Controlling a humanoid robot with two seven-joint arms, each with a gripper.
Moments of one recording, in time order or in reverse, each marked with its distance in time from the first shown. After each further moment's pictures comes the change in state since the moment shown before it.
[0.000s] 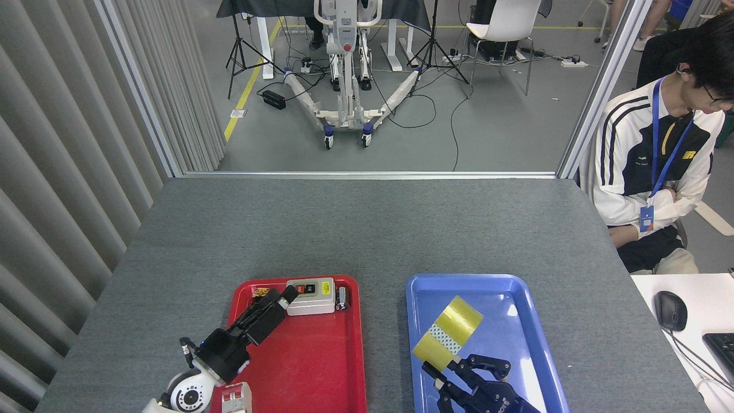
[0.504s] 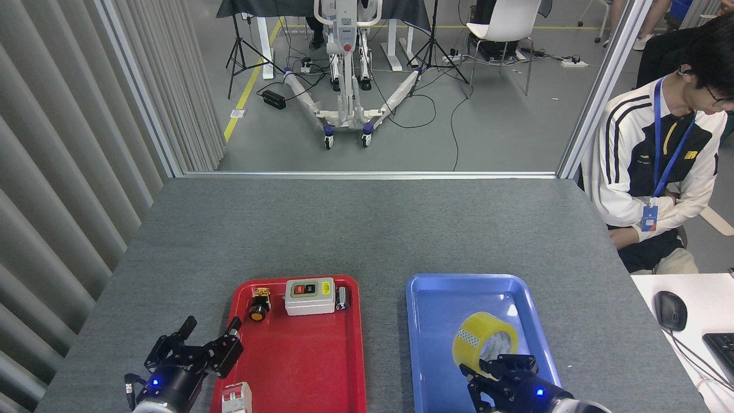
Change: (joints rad) left arm 0.213 -0.012 0.129 -0.308 -0.717 0.328 0.347; right arm -0.087 -0.016 -0.067 -0.037 -0.209 0.111 0.959
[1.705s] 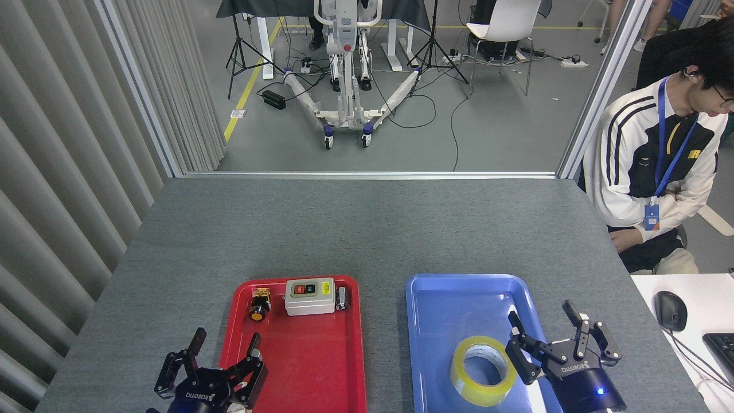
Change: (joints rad) left arm 0.241 0.098 -0.351 -0.334 -0.006 0.372 0.176; right arm 0.075 0.028 -0.099 -0.024 -0.002 0.412 -0.643
